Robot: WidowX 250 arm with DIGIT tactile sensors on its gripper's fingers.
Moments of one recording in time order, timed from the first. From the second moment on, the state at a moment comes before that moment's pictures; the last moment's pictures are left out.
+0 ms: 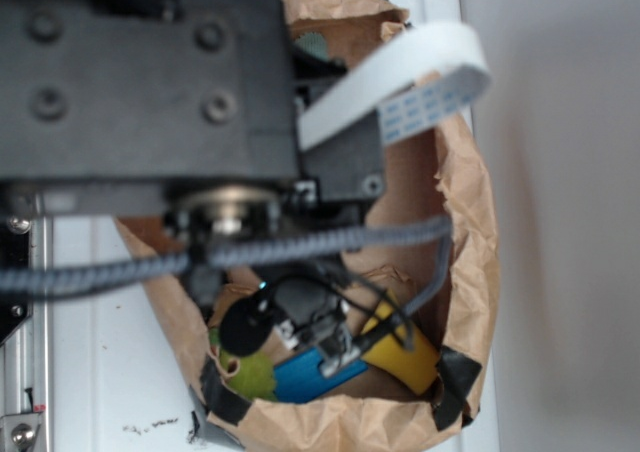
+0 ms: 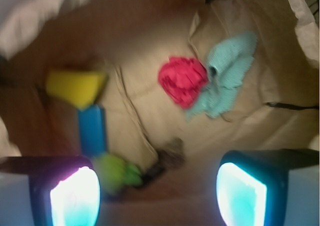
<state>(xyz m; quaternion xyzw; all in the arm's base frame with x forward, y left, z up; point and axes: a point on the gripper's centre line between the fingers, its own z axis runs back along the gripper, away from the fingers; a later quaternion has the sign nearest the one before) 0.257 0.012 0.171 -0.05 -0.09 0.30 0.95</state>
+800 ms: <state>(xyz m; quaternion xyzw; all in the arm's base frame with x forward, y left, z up) 0.271 0.035 0.142 -0.03 -0.11 0.47 0.88</state>
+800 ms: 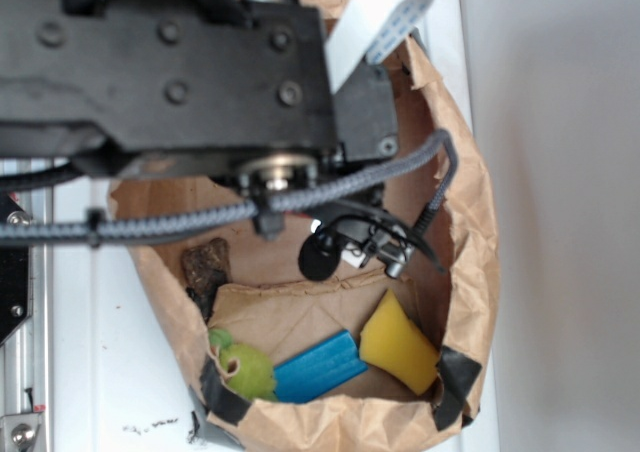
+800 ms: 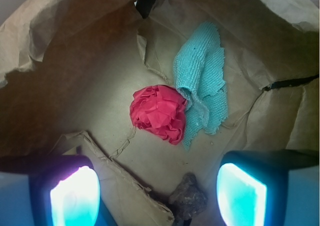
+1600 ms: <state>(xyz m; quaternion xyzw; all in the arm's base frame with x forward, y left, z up) 0.281 0.040 0.139 -0.03 -0.14 0.49 0.86</state>
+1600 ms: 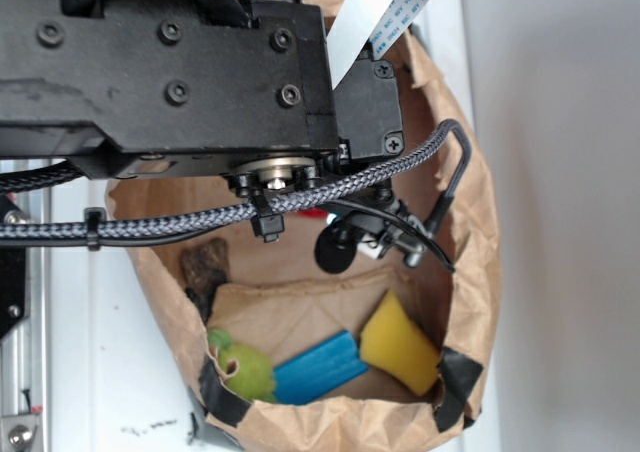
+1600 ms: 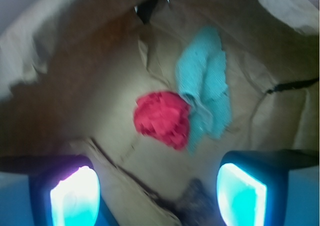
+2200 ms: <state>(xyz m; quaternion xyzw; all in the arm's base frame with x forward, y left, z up) 0.294 0.072 0.093 0.02 -0.15 0.54 0.83</state>
